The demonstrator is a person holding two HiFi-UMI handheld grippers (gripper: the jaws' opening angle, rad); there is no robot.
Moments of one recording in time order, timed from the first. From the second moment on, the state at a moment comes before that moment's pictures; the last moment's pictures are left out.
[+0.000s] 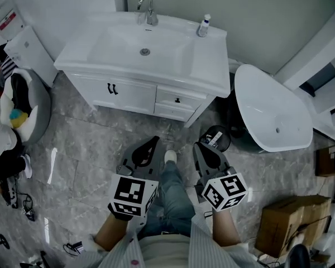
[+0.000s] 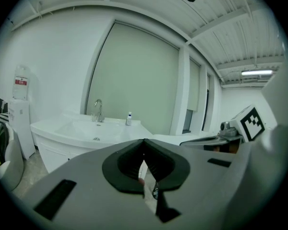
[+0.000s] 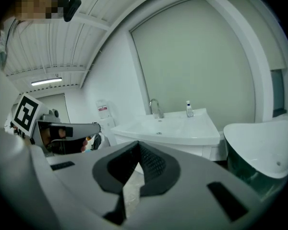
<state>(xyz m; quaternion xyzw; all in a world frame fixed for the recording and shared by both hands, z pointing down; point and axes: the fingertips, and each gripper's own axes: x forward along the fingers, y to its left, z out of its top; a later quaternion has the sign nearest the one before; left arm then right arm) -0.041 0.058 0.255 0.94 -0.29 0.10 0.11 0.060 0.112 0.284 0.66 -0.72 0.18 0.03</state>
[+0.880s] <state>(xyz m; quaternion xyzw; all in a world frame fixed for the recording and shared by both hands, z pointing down) 0.094 -0.111 0.261 0.93 -0.33 0.11 0.13 0.182 -0.073 0.284 0.61 -0.76 0.20 0.05</state>
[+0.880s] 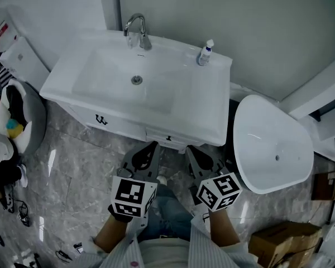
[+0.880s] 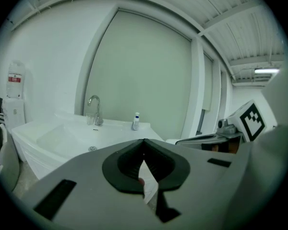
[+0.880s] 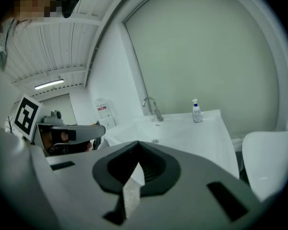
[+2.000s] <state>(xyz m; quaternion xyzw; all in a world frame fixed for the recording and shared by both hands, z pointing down) 0.074 -0.155 0.317 0.91 -0.37 0.12 0.16 0.164 -0.124 0.342 0.58 -0.77 0.23 0.09</state>
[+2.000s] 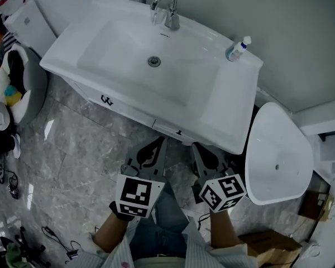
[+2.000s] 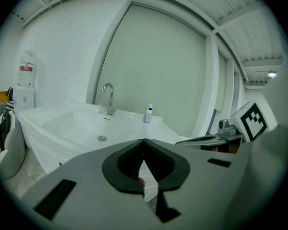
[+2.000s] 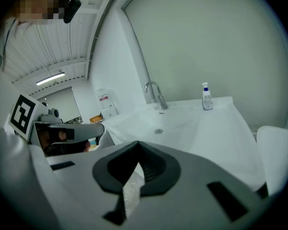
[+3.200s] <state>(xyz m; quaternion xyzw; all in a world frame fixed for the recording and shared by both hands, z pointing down) 0.052 -0.154 0.507 0.89 -0.38 0.16 0.21 0.160 -0.146 0.551 0.61 -0.74 0.24 0.16</state>
